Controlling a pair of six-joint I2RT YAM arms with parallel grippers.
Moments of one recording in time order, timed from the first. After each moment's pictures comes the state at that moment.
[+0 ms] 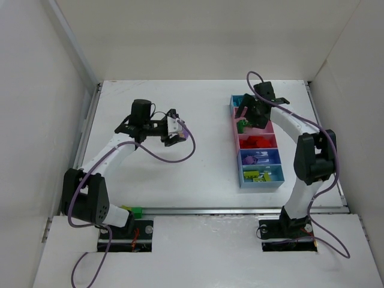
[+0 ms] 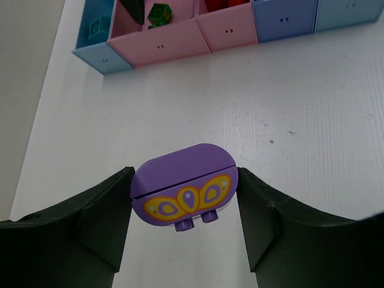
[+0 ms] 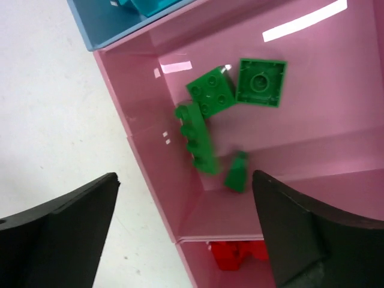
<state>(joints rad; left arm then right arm) -0.30 1.41 1.01 -0.24 0.93 0.93 0.21 1.85 1.46 -0.54 0.02 0.64</state>
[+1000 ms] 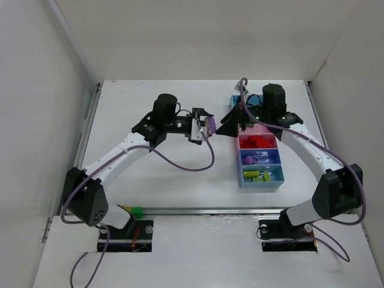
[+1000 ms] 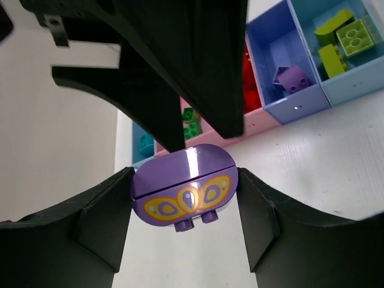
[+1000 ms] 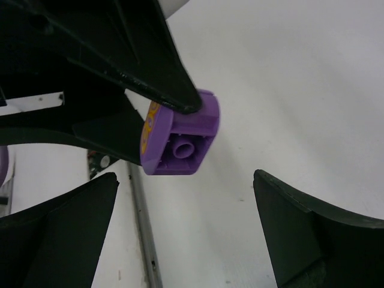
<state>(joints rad) -0.59 1.43 1.17 -0.14 0.84 1.00 0.29 1.45 1.20 -0.19 -1.00 0.11</state>
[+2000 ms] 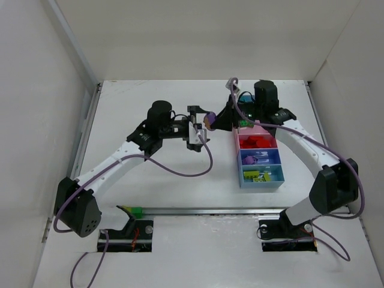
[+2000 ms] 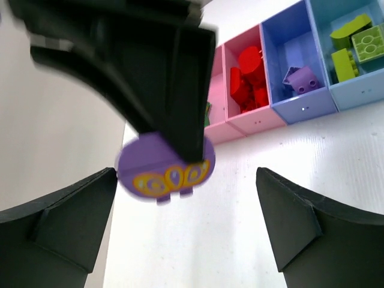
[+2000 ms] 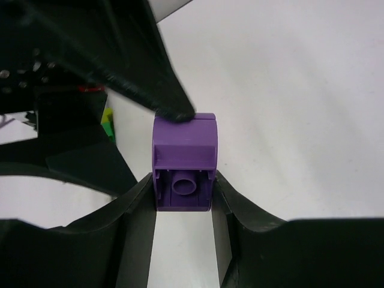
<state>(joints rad) -0.61 1.32 1.05 -0.03 0.73 0.91 0.37 1.52 1.29 -0.19 -0.97 0.05</state>
